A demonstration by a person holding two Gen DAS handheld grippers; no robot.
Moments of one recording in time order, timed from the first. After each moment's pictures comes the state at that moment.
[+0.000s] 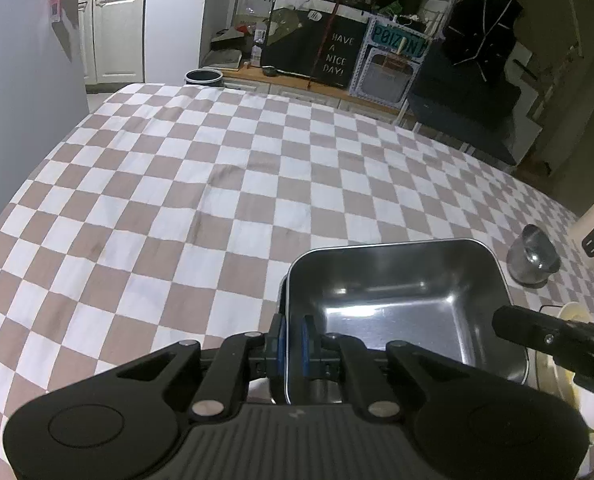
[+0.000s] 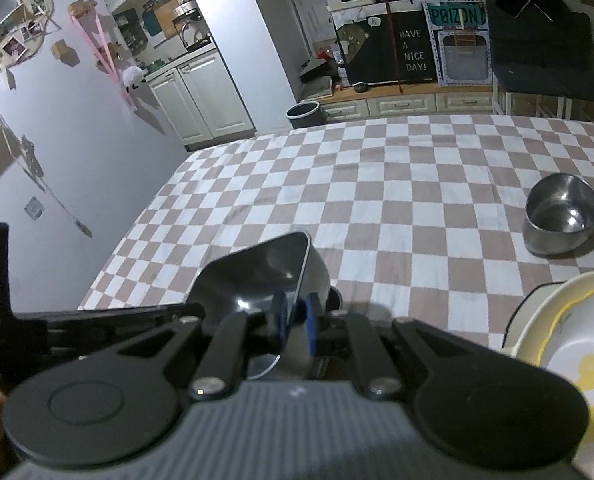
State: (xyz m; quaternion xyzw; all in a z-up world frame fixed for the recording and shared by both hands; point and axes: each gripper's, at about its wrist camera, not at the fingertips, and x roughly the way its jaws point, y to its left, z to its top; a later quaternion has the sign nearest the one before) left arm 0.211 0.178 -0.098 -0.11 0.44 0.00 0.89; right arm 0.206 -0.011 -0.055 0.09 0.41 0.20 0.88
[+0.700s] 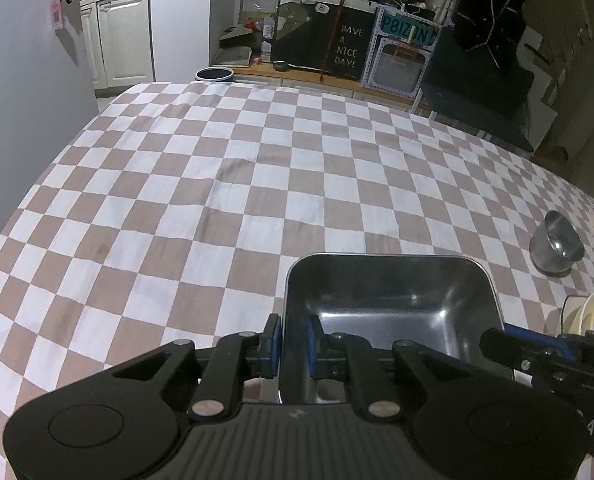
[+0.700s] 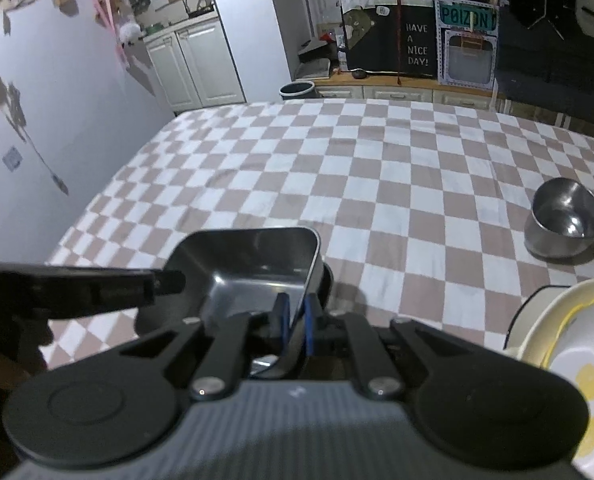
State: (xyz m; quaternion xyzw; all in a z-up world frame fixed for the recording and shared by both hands) left arm 0.218 0.169 -0.107 -0.07 0.45 0.02 0.89; right arm 0.209 0.009 -0.075 0.03 0.43 0.19 0.88
